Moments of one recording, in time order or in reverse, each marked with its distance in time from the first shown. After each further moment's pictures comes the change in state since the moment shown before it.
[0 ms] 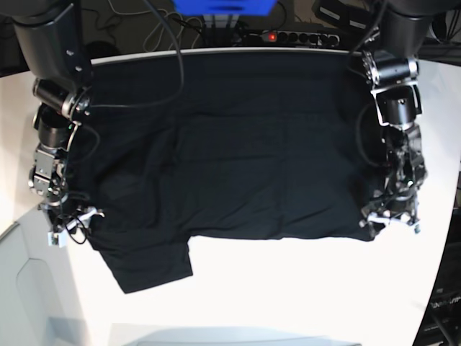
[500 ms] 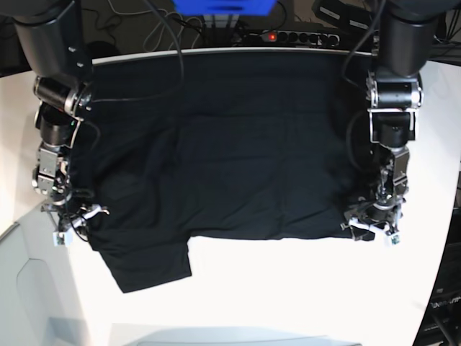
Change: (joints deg) left arm -8.5 0.4 13.6 -16.7 0.0 -0.4 -11.1; right arm -1.2 -0.3 -4.7 0.3 0.7 -0.4 1.7
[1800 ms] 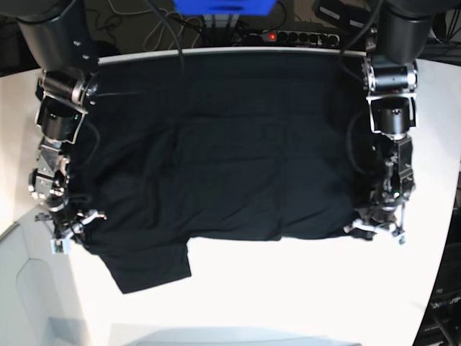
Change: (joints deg) left arm 7.8 0.1 -8.0 19.1 -0.1 4.3 13.6; right arm -3.7 -1.5 -0.3 14.7 1.3 0.3 -4.3
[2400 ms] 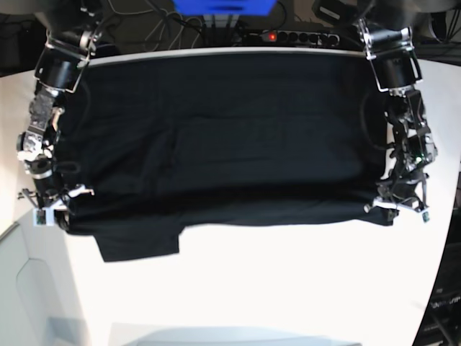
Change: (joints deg) left arm 16.9 0.5 -13.0 29.2 -0.6 -0.3 11.5; right arm -19.0 0.0 -0.1 28.5 10.6 0.0 -2.3
